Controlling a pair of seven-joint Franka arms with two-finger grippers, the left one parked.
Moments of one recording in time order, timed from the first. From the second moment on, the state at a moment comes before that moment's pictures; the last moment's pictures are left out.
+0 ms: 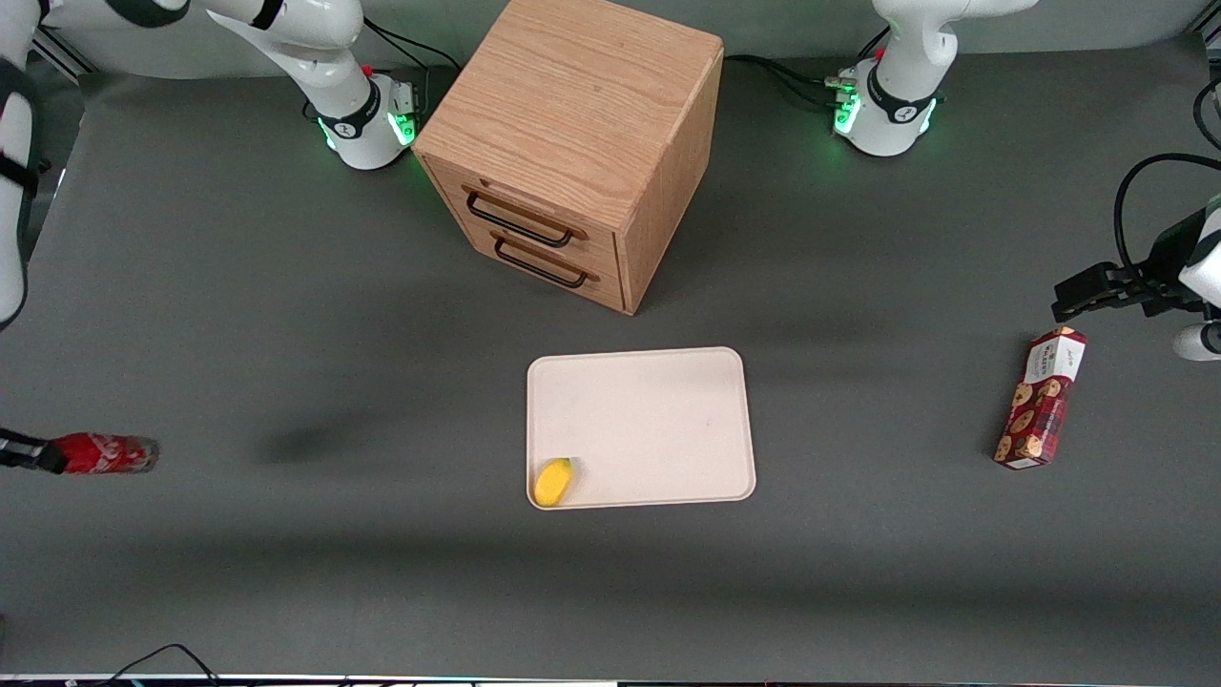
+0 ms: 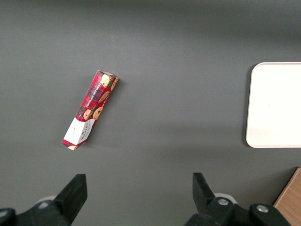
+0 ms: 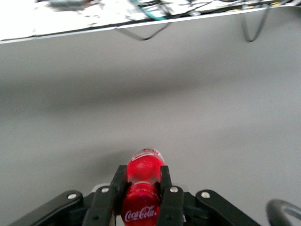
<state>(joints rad) -0.26 0.48 0.21 -1.15 -0.22 1.70 0.11</state>
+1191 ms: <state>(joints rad) 0.30 0.67 0.48 -1.21 -0.40 1.79 1.25</state>
